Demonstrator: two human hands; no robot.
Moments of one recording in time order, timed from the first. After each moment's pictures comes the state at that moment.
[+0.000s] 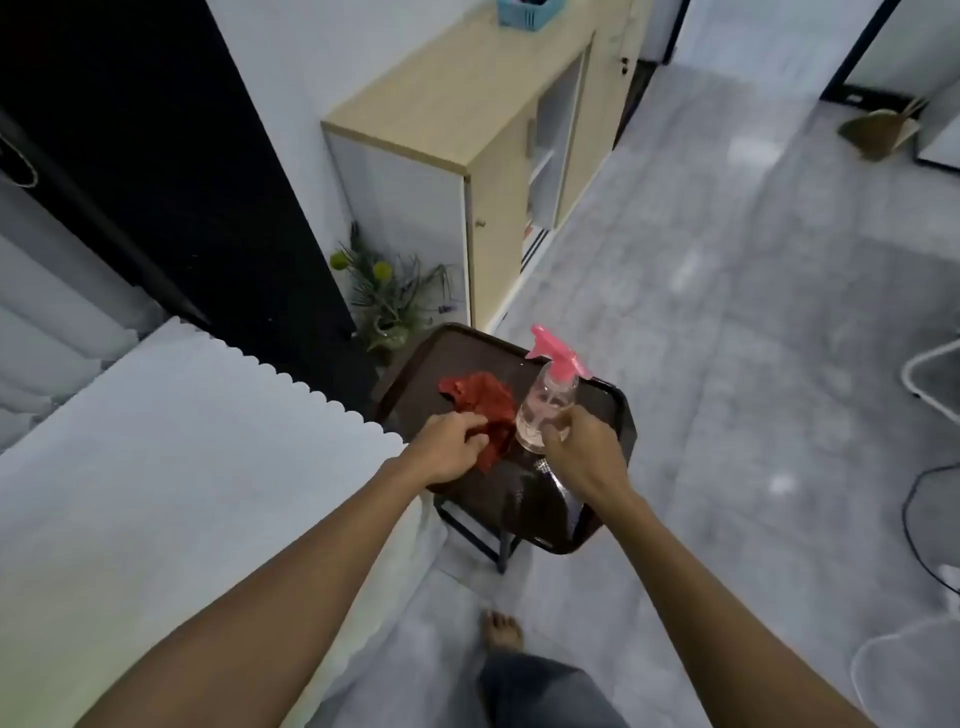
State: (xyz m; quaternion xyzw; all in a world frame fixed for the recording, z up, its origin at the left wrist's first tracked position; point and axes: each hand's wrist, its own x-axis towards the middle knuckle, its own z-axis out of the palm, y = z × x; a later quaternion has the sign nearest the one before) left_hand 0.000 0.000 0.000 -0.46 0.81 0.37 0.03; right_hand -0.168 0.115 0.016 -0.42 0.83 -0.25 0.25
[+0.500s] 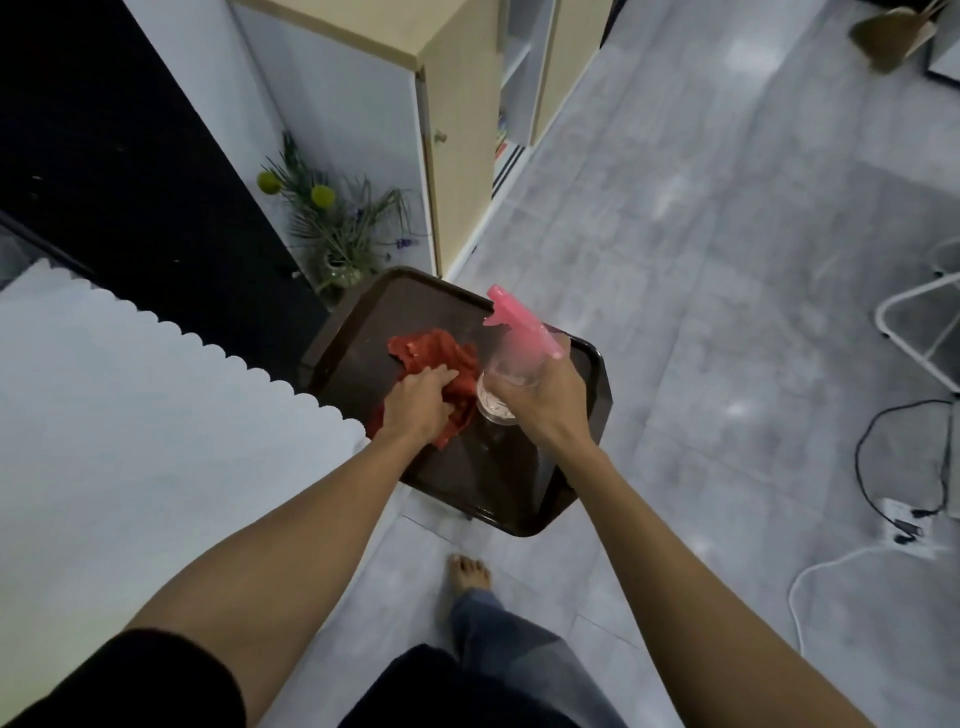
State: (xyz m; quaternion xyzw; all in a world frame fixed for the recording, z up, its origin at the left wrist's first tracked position) left_hand -0.056 -0.025 -0.079 -0.51 0.81 0.28 0.07; right_hand -0.203 0.067 -0.032 -0.36 0.81 -0.37 0.28
